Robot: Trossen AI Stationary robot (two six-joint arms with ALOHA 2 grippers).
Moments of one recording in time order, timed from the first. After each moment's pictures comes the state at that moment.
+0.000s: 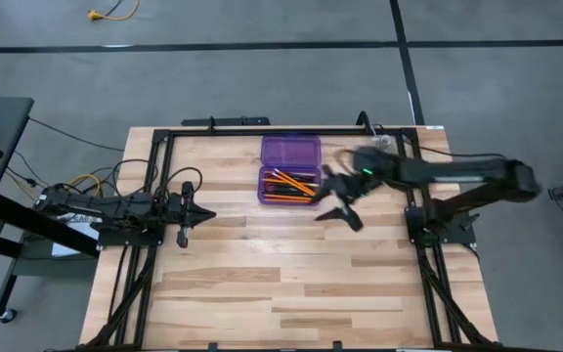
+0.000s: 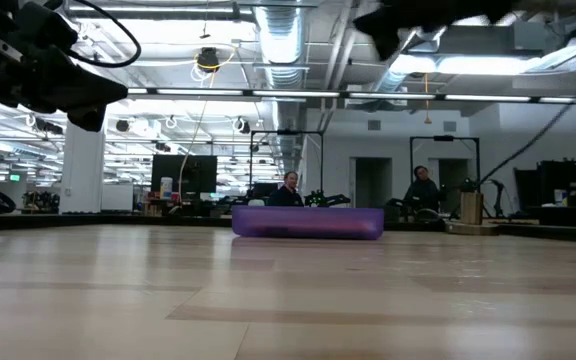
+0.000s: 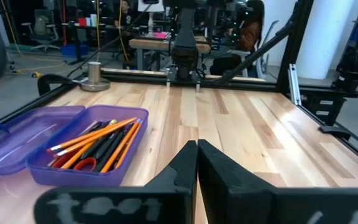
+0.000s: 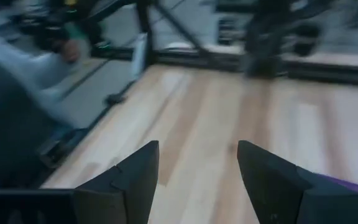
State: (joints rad) left arm -0.16 0.12 0.01 0.06 -0.17 -0.08; right arm -0.14 1.25 0.93 -0.14 -0.57 -0.18
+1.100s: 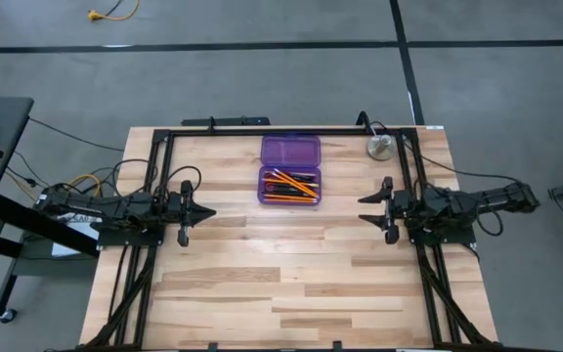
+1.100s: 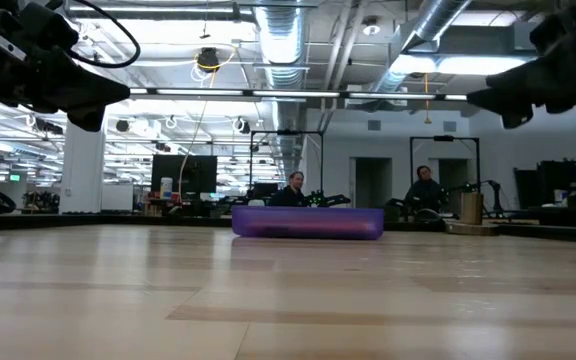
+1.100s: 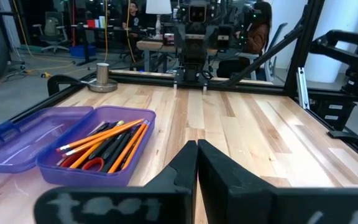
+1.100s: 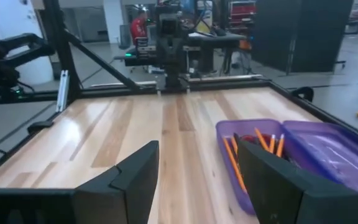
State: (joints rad) left arm -0.16 0.12 0.01 0.06 -0.21 -0.08; right arm 0.17 0.13 0.08 -0.02 0.20 0.03
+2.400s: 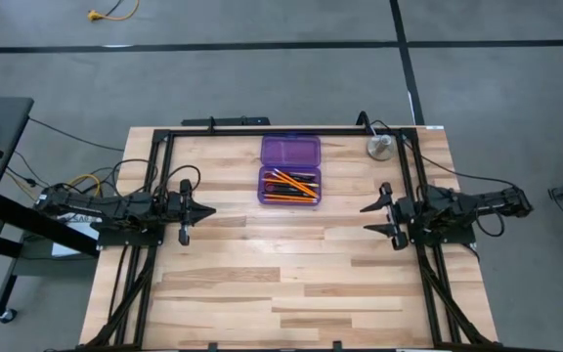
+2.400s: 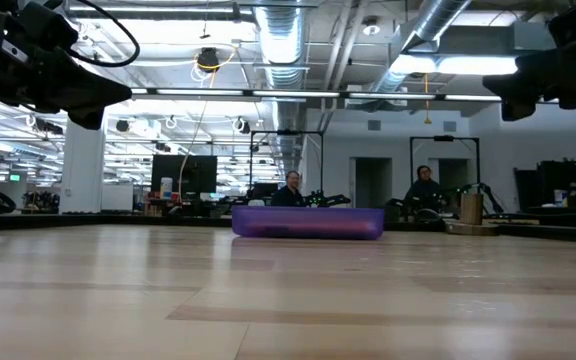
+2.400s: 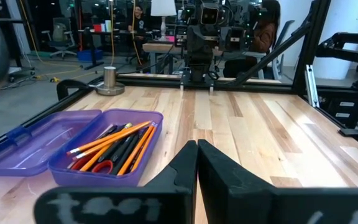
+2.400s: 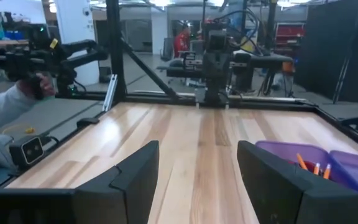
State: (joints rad) left arm -0.16 0.12 0.01 0.07 -0.23 -0.05; right arm 0.15 0.00 0.03 -0.03 -0.01 -0.06
